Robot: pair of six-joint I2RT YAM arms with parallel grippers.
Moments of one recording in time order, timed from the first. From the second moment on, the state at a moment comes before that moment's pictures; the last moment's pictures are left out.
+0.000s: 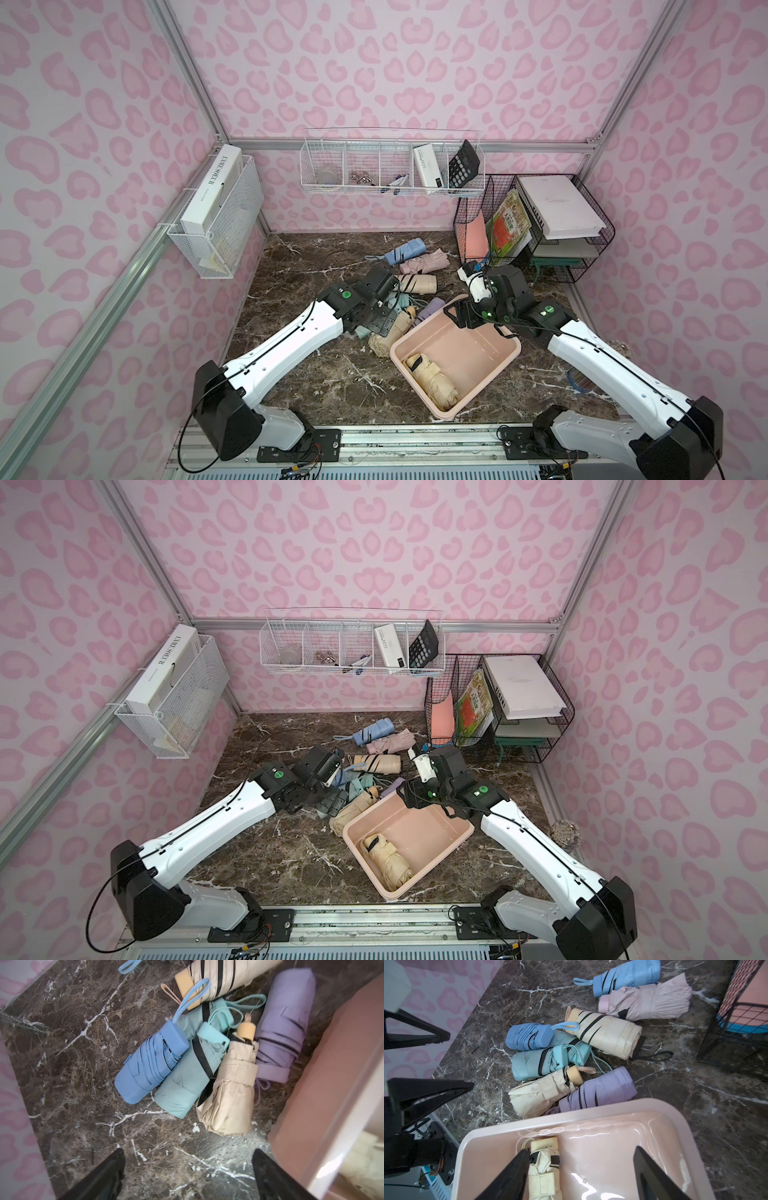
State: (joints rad) left arm -0.72 1.45 1.33 -1.05 -0.30 -0.12; right arm 0.59 1.18 1.02 -0.57 -0.22 0.23
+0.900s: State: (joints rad) left arm -0.37 1.94 1.60 -1.16 -0.12 0.62; right arm 0.49 1.25 1.03 -0.50 -0.25 0.21
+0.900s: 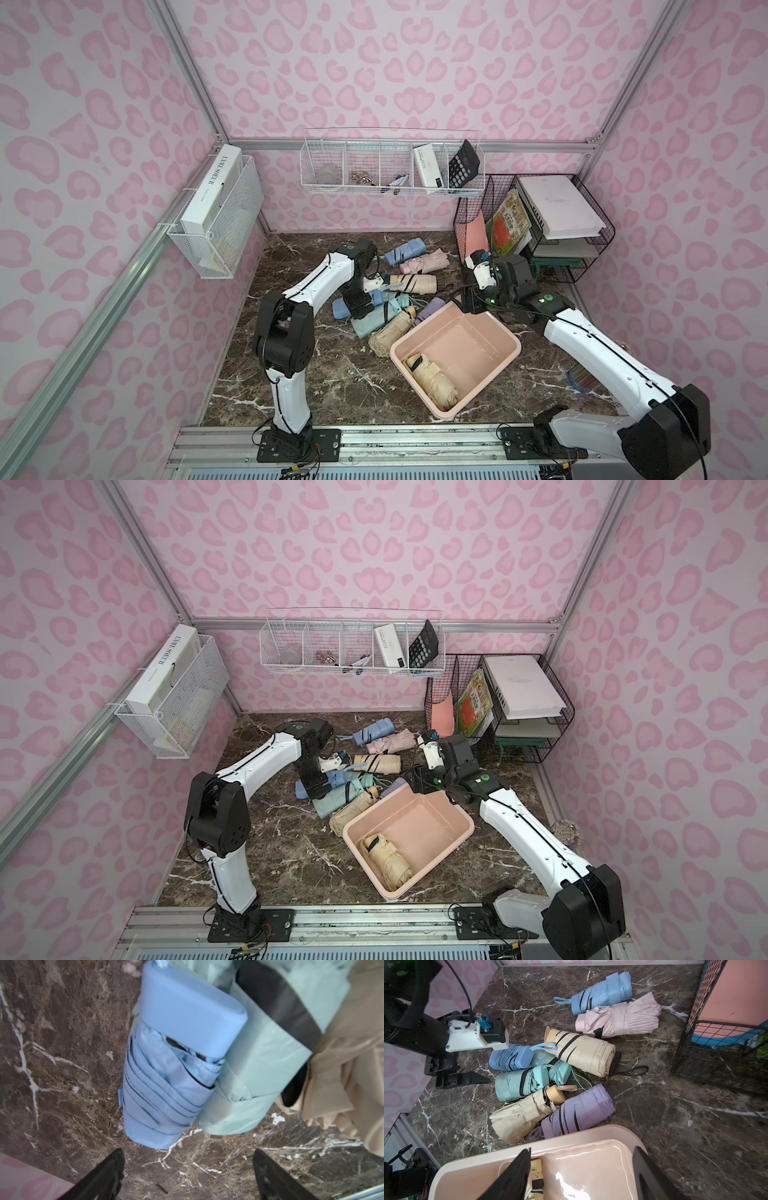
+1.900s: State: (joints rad) left arm -0.32 2.08 1.62 -1.02 -0.05 0.68; right arm 0.49 1.20 1.00 -0.49 -0.24 0.28
